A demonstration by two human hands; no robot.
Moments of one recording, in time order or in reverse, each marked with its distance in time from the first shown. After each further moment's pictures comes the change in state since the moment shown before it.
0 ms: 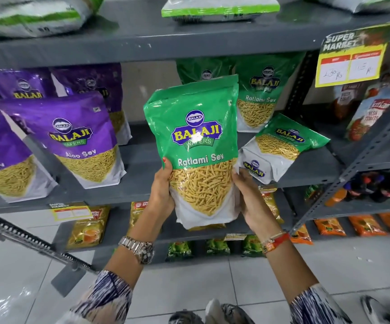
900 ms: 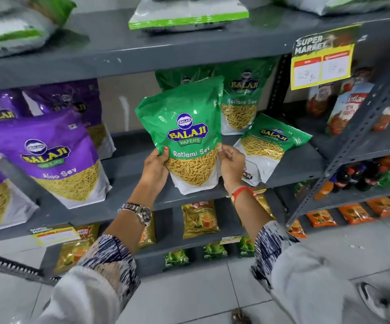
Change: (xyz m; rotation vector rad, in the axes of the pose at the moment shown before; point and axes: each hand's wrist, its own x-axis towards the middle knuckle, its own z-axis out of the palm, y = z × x) left_hand 0.089 0.012 0.009 0.071 0.010 -0.011; right_hand 0.111 -0.001 0.002 -0.369 0.566 -0.296
